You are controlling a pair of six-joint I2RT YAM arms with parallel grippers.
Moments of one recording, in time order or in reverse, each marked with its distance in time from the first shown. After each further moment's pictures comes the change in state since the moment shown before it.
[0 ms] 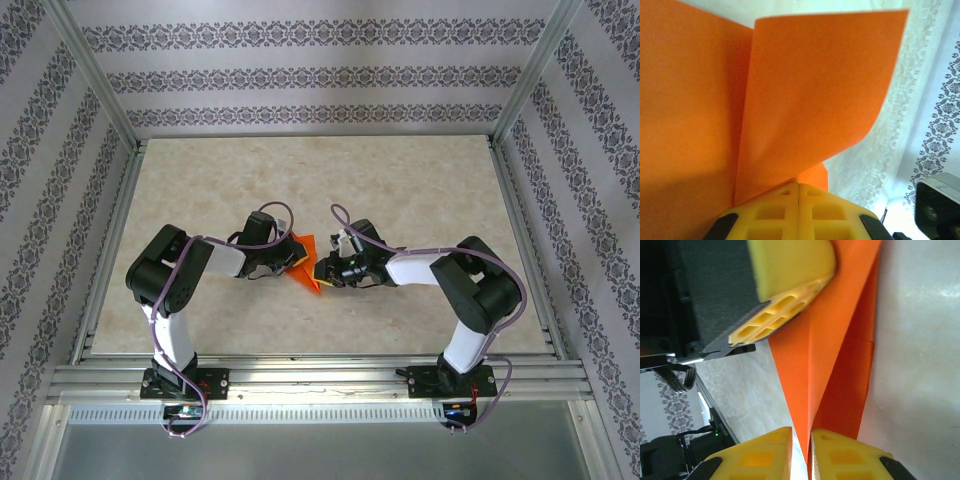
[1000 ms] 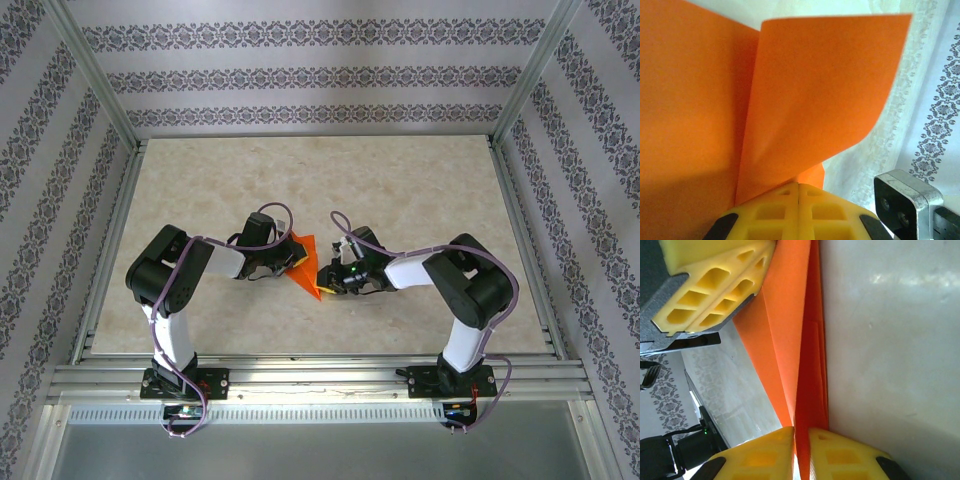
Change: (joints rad) left arm 0.000 0.000 -0.017 0.035 0.000 -0.024; right arm 0.003 0.037 -0.048 0.045 -0.007 0.011
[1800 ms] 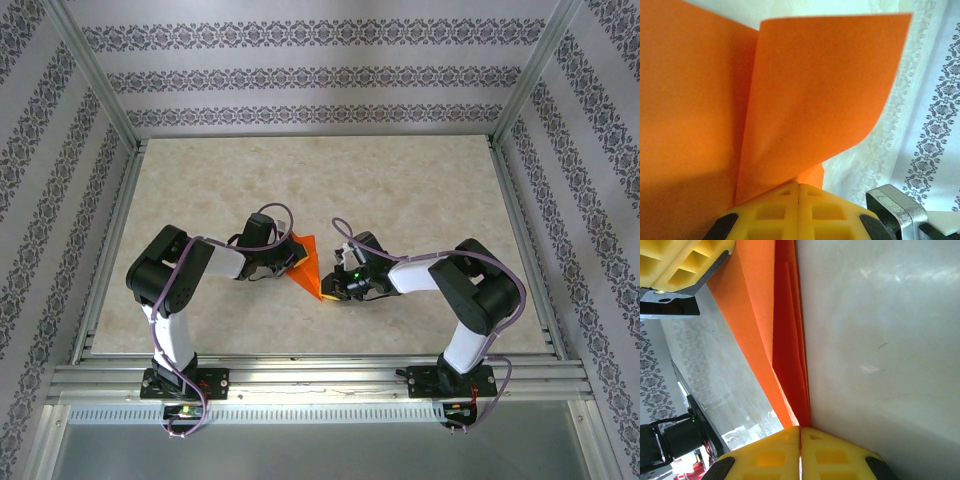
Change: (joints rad) left arm -0.005 0.000 -0.006 0.016 -0.003 -0.008; right arm 0.013 -0.047 -0.042 -0.063 0.010 -0.032
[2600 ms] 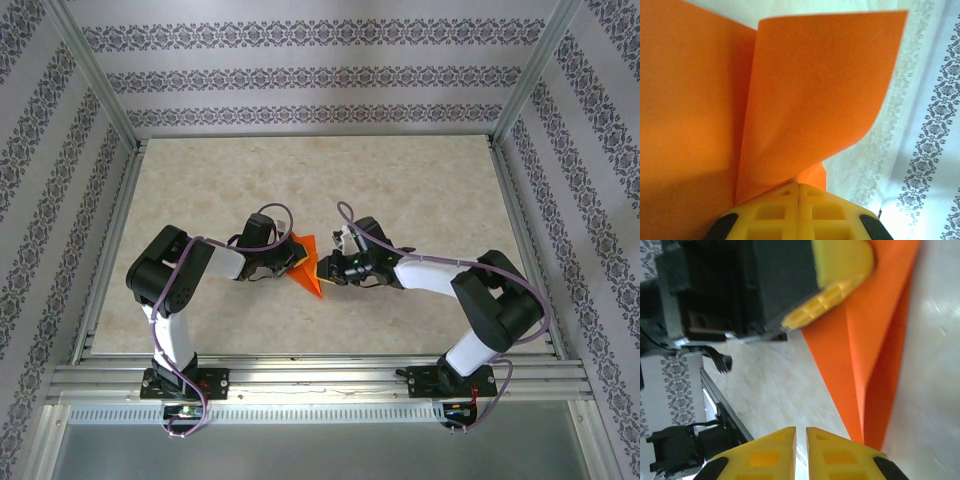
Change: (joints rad) left arm 0.000 0.000 -0.006 0.012 0.000 -0.003; right arm 0.000 -0.117 0.093 -0.066 0.026 0.002
